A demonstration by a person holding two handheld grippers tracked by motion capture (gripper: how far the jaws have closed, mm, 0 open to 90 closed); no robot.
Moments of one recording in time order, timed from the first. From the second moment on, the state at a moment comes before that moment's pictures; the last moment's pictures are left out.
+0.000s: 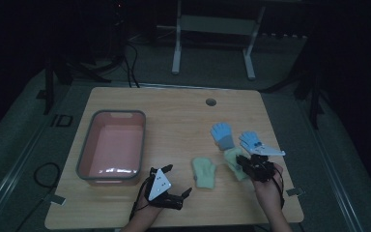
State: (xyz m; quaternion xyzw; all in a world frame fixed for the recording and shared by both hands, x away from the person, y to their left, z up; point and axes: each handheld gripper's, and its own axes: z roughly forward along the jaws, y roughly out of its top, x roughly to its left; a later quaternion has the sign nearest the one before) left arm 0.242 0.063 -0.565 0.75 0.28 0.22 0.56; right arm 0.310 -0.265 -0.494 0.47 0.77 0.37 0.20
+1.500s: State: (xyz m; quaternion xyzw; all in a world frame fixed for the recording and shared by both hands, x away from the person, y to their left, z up) left arm 0.242 0.064 -0.565 0.75 0.28 0.22 0.56; right arm 0.296 -0.289 -0.518 0.53 0.75 0.34 0.21
